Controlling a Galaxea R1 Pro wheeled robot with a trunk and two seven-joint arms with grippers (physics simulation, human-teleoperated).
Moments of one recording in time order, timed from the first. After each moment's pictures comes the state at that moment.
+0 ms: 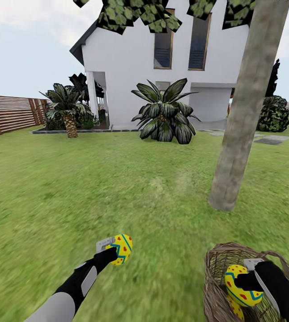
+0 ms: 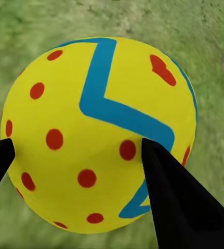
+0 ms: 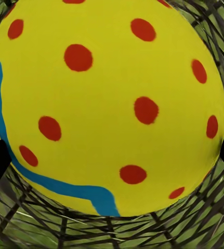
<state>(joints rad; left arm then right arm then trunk) -0.62 -0.10 0.25 -0.38 0.12 0.05 -0.24 -0.46 -0.34 0.00 -0.75 0.03 0.79 0.18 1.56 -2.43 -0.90</state>
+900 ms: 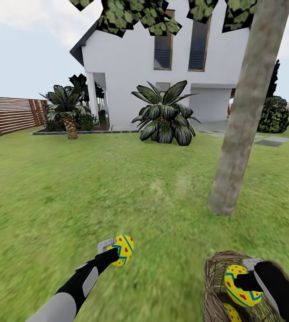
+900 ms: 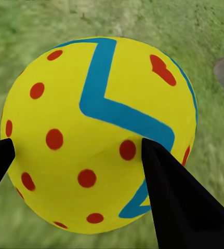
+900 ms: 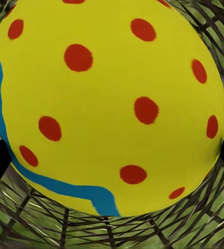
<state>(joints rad) -0.62 -0.11 0.25 -0.37 0.12 0.05 -0.24 -0.46 -0.34 0.01 -0.75 0.03 0.79 0.18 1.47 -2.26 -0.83</state>
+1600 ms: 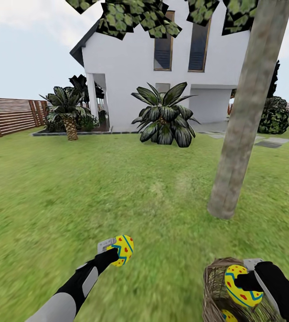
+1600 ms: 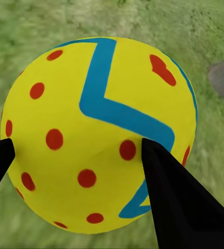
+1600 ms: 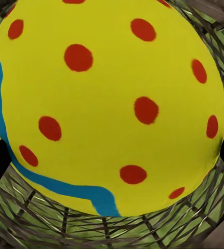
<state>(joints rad) -0.62 -0.11 0.25 -0.38 0.12 0.05 -0.25 -0.46 -0.34 0.01 -0.75 0.03 0.79 0.18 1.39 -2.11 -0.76</state>
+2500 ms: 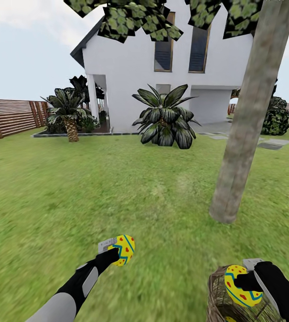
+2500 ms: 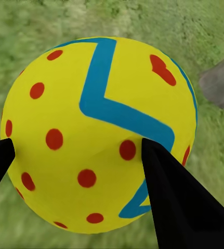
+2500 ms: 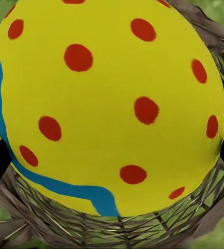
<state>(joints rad) -0.62 -0.11 0.25 -0.37 0.12 0.05 -0.27 -0.46 -0.34 0.01 -0.75 0.03 0.79 0.18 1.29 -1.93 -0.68</state>
